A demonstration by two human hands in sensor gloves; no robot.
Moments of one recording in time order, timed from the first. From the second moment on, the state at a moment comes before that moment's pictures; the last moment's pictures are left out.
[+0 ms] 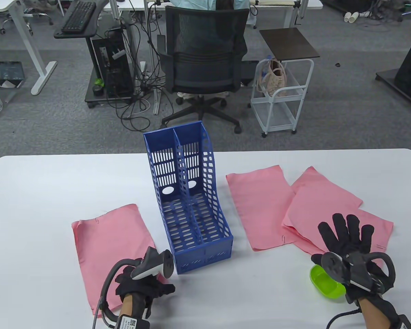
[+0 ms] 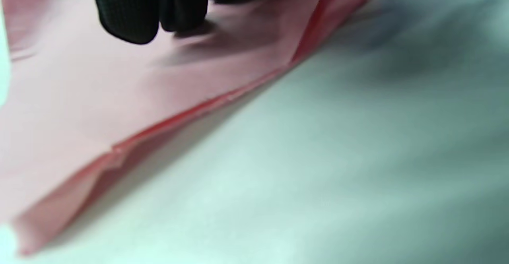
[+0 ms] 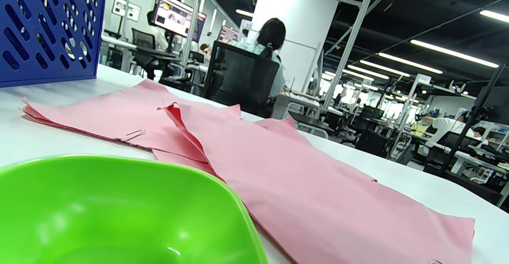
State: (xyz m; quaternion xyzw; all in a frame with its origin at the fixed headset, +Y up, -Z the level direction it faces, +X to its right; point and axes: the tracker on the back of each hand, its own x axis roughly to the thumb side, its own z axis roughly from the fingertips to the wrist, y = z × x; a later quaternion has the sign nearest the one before) left_hand -0.192 -0.765 -0.342 -0.34 -0.01 -0.15 0.93; right_hand 0.292 -0.695 -0.327 -0.09 0.06 -0.99 0.13
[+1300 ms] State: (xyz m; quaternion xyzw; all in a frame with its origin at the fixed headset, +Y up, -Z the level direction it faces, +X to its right) left_hand -0.244 -0.619 -0.318 0.16 0.19 -0.10 0.96; right_hand 0.286 -0.696 -0.329 -0.09 0.05 -0.99 0.12
